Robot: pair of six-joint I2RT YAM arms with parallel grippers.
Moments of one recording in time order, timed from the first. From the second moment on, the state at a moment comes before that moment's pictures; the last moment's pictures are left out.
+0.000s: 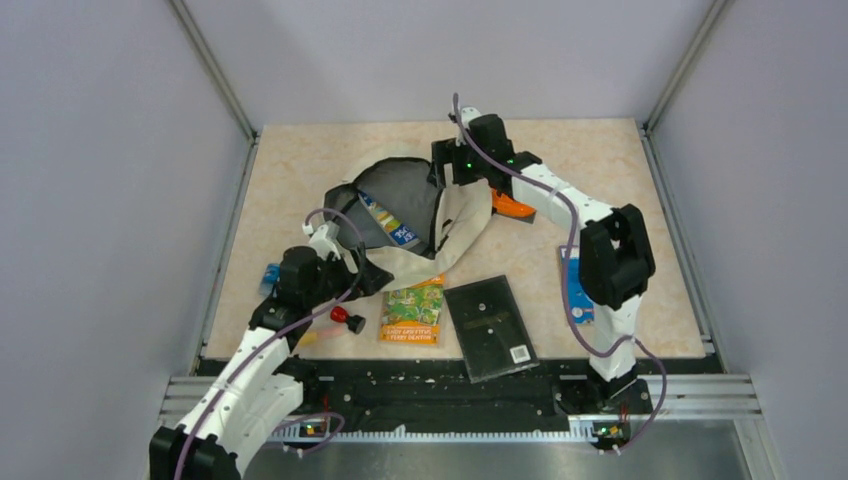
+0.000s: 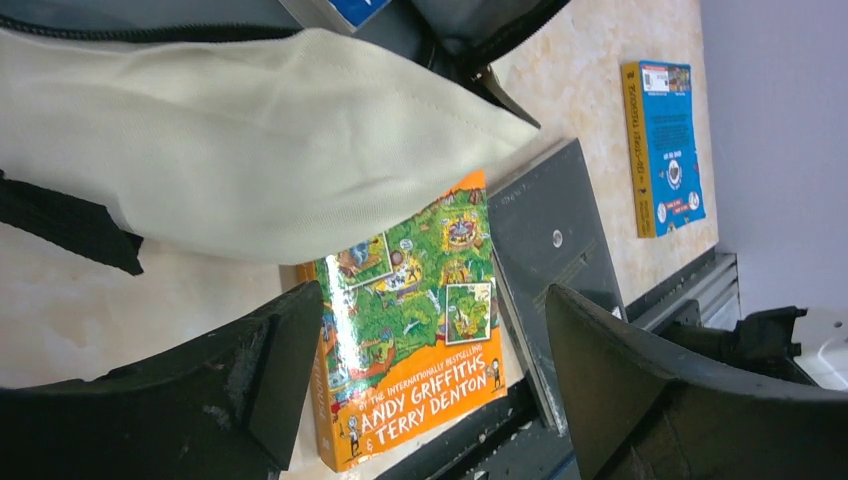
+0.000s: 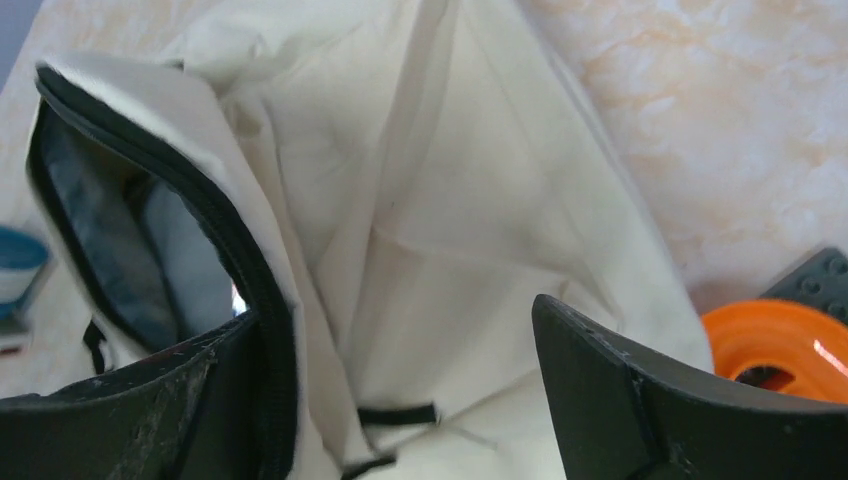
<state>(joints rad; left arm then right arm) -0.26 0.75 0.43 -0.19 0.39 -0.62 0.53 2.00 1.70 -0.25 -0.15 0.22</state>
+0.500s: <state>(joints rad) -0.30 0.66 0.33 -0.22 0.48 -0.62 0.53 1.38 1.20 -0.23 -0.16 0.33</state>
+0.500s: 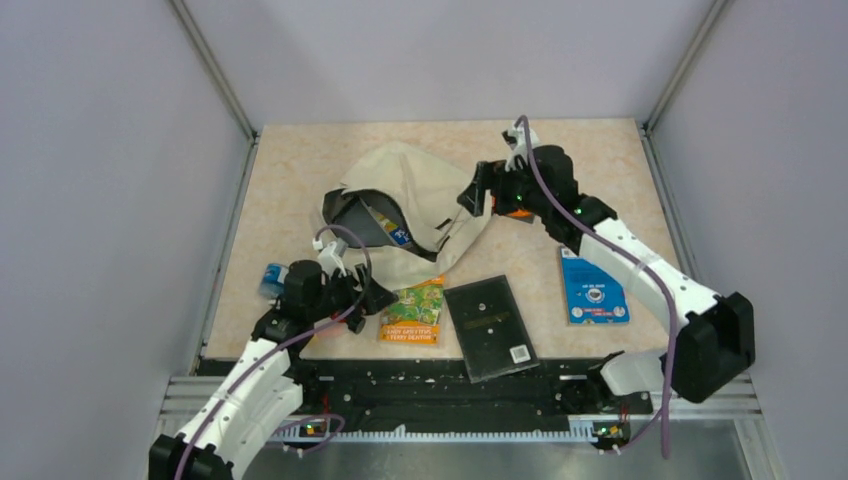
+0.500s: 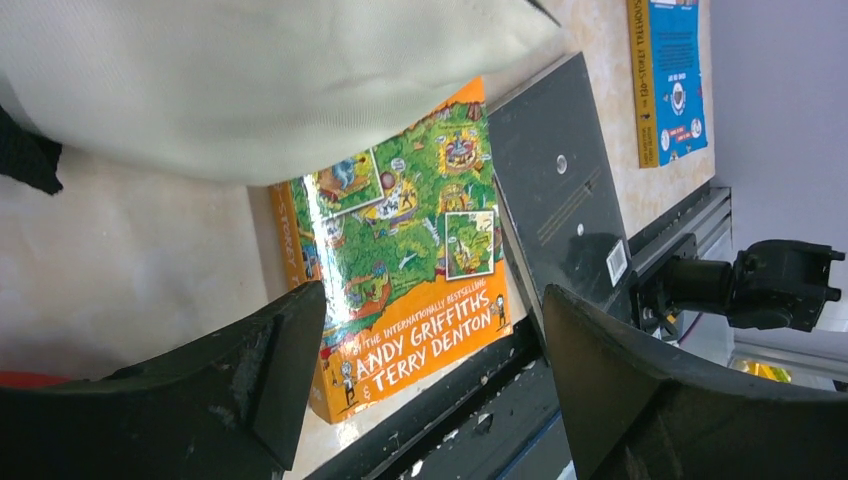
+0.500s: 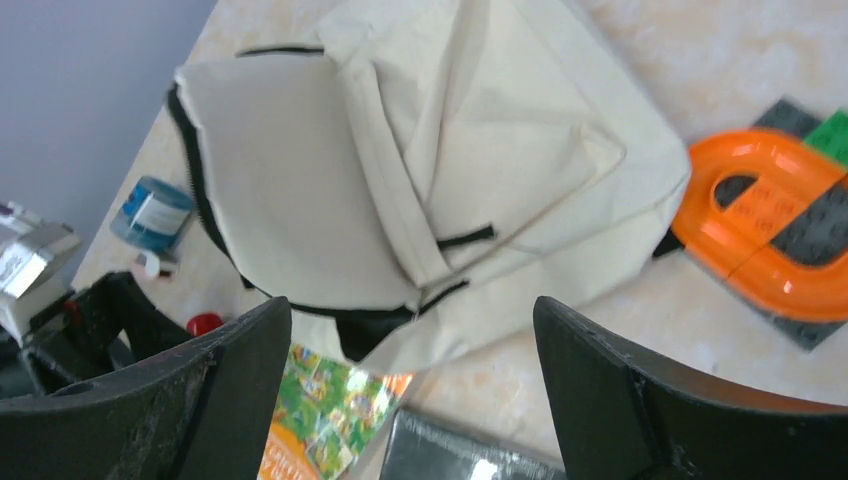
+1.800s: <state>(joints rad) -0.40 0.71 0.12 0.03 0.43 -0.80 1.09 1.50 0.53 0.31 0.03 1.11</state>
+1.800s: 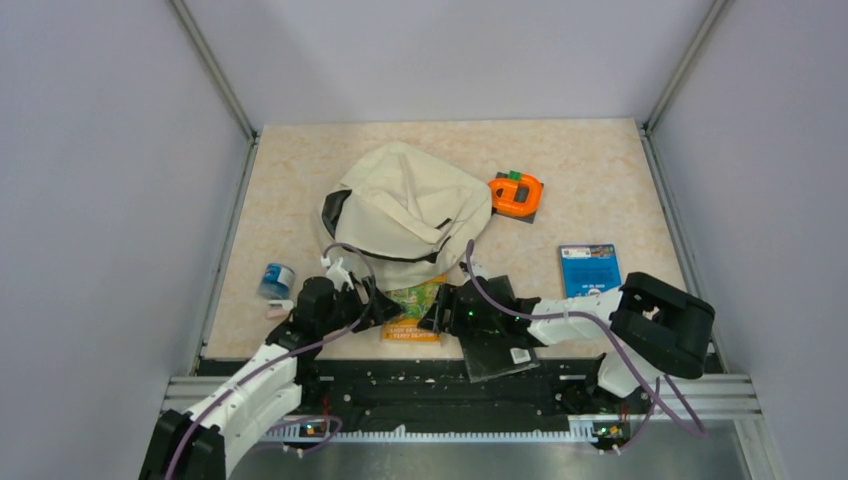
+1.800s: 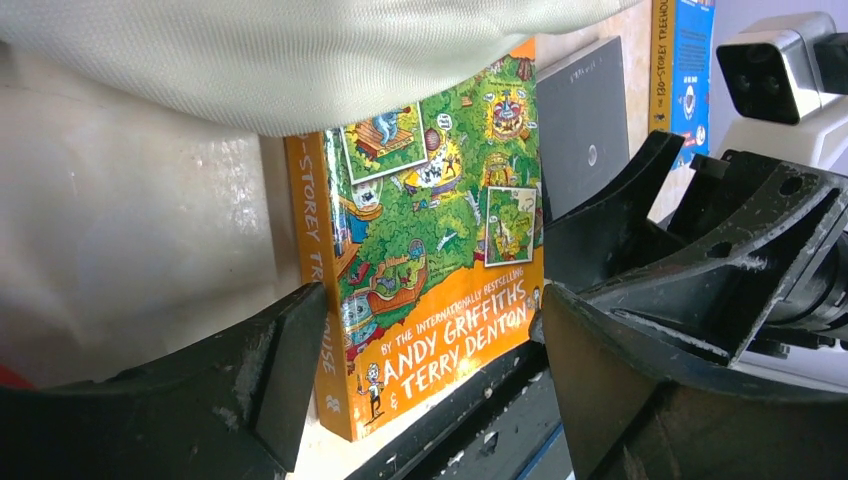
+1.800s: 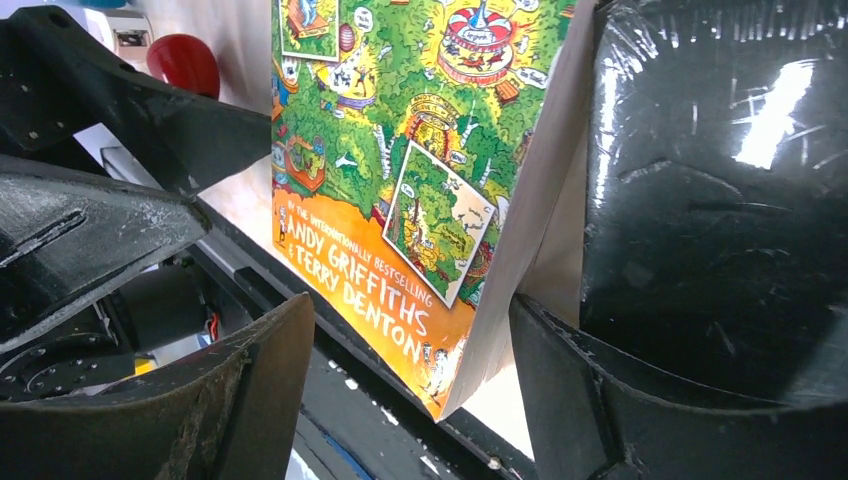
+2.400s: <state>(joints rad) -0.49 0.75 0.12 0.12 0.35 -0.89 1.10 1.41 0.46 0.38 0.10 1.14</state>
